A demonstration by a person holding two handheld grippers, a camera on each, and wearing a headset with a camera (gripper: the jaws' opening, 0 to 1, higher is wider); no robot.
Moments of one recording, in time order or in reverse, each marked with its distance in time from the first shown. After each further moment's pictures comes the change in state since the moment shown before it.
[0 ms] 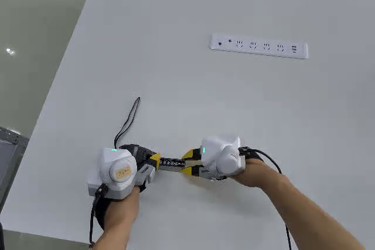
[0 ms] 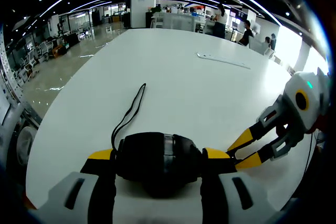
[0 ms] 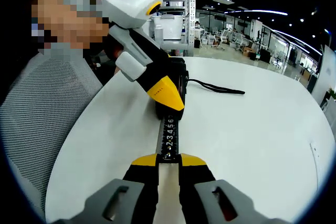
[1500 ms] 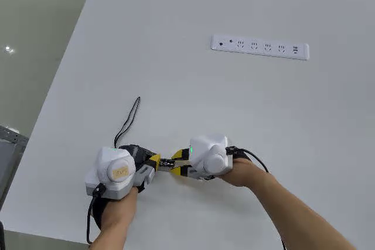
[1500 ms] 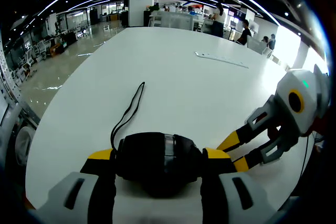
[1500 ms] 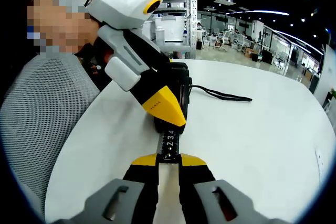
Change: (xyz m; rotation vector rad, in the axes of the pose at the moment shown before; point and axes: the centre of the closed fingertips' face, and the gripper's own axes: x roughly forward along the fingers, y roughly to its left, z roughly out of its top) left arm 0.000 0.002 -0.001 0.002 0.013 -0.022; right arm 0.022 0.002 0.017 0.000 -0.016 0.020
